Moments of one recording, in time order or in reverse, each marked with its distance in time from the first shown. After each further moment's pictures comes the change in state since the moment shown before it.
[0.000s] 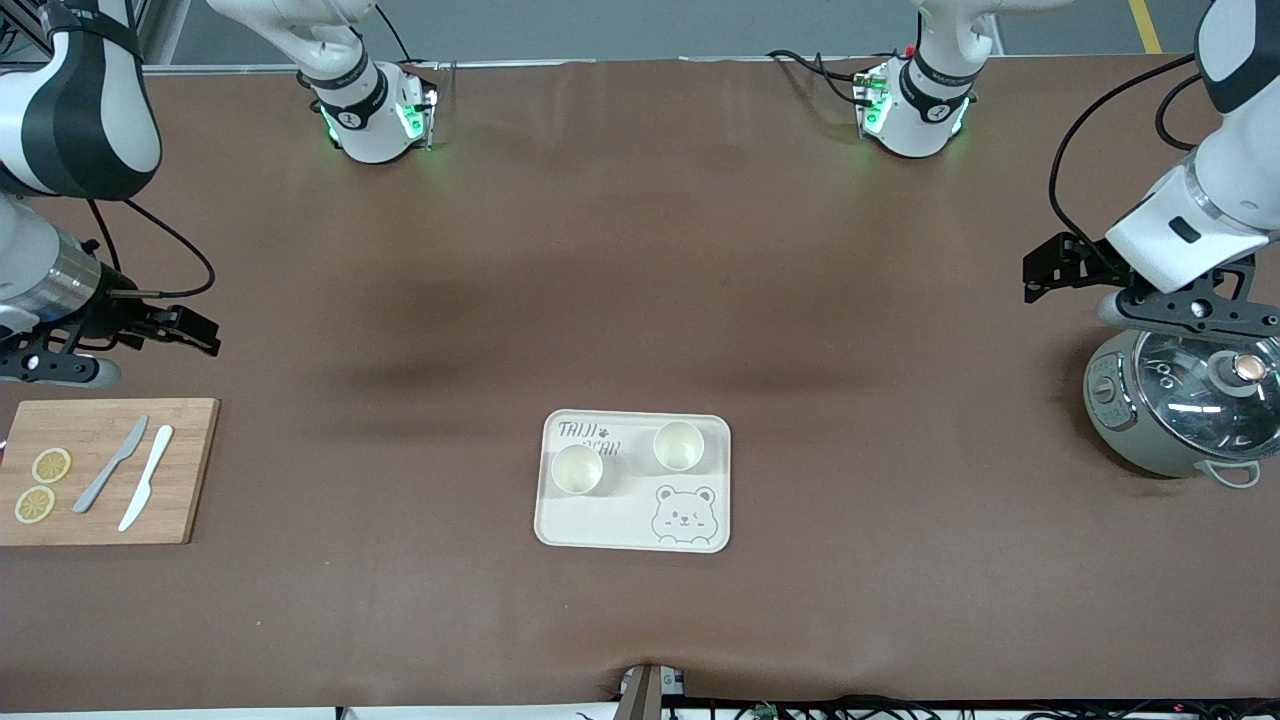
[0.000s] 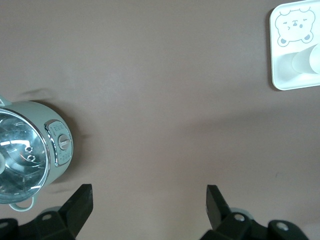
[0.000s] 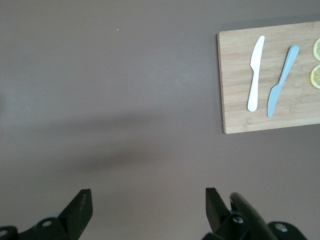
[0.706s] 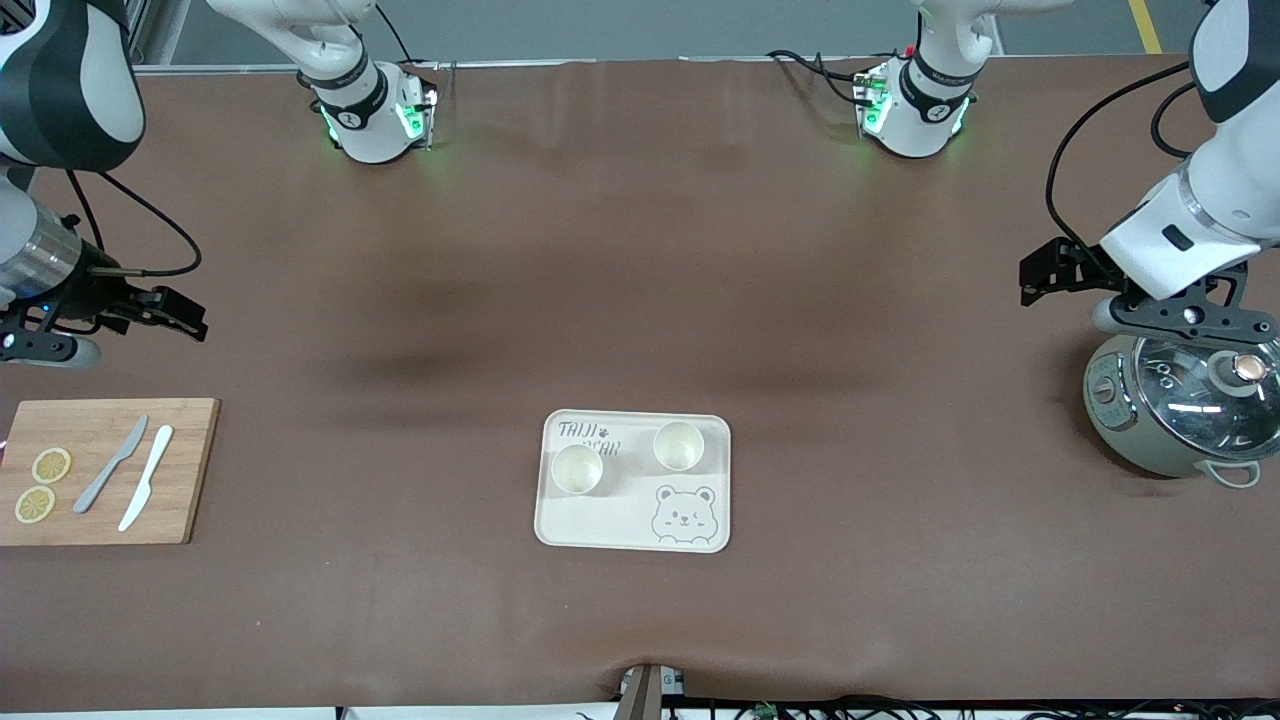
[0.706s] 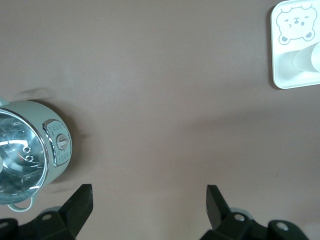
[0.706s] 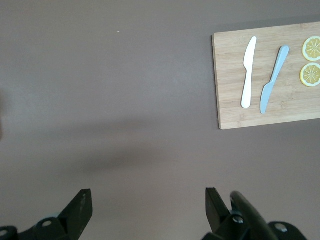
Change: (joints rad) left arm 0.000 0.007 0.000 0.000 0.000 0.000 0.001; right arm 0.000 -0.046 -0.002 0.006 0.000 -0.041 0.000
